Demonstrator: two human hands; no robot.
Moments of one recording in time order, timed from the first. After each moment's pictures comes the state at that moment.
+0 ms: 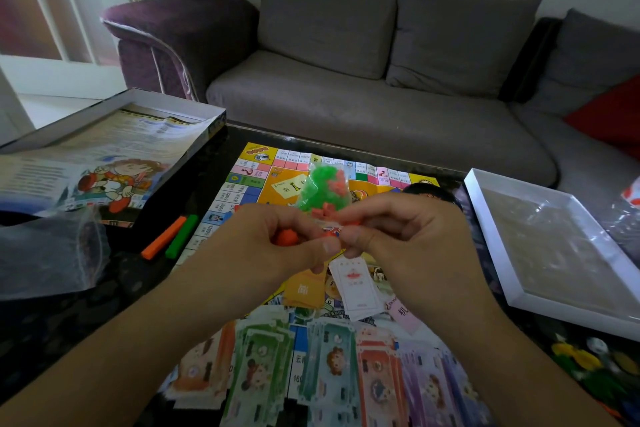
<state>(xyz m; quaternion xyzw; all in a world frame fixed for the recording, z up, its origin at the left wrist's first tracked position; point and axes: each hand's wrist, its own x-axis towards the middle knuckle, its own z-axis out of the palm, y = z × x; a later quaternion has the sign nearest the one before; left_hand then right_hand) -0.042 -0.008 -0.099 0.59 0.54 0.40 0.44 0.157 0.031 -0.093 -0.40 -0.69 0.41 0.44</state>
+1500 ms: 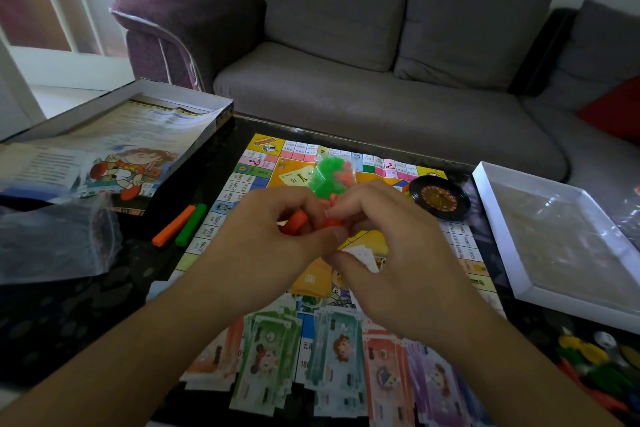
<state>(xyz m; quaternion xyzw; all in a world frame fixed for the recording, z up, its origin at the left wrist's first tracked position) -0.038 -0.009 -0.106 0.61 0.57 0.44 0.33 0.146 0.025 -0.103 -0.32 -0.87 0.18 0.33</state>
